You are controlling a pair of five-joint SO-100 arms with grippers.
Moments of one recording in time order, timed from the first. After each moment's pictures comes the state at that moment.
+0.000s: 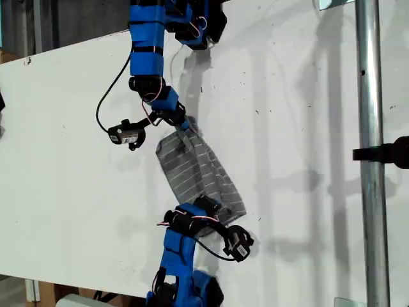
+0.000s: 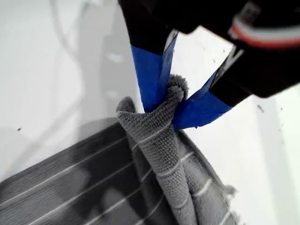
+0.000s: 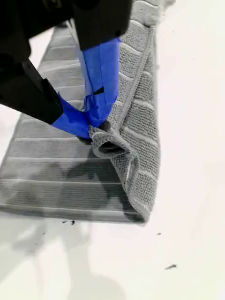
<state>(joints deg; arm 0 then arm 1) 5.8 73.4 70.0 90.8 -75.7 9.6 100.0 103.9 65.1 30.3</state>
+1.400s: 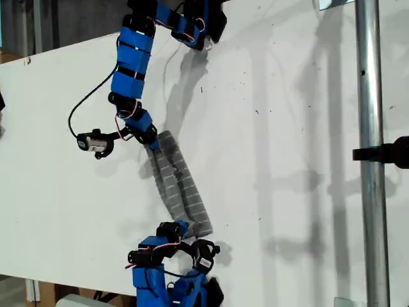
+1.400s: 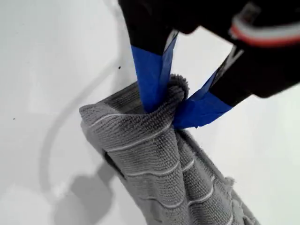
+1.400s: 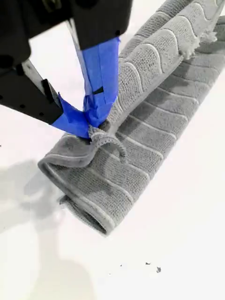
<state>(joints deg) -13.4 111.4 114.3 77.8 -74.4 23.3 81.9 87.5 53.5 24.2</state>
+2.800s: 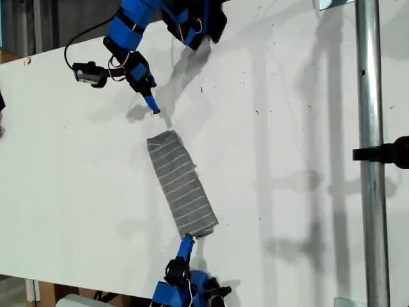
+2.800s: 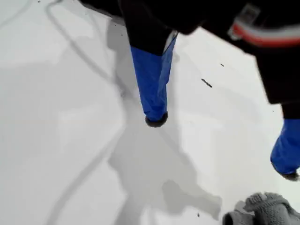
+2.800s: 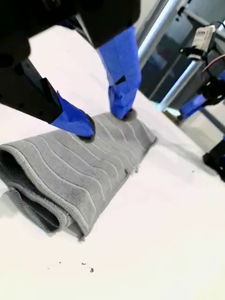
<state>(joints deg) -6.4 197.2 159.4 77.0 -78.7 45.4 125.0 131.2 66.6 35.0</state>
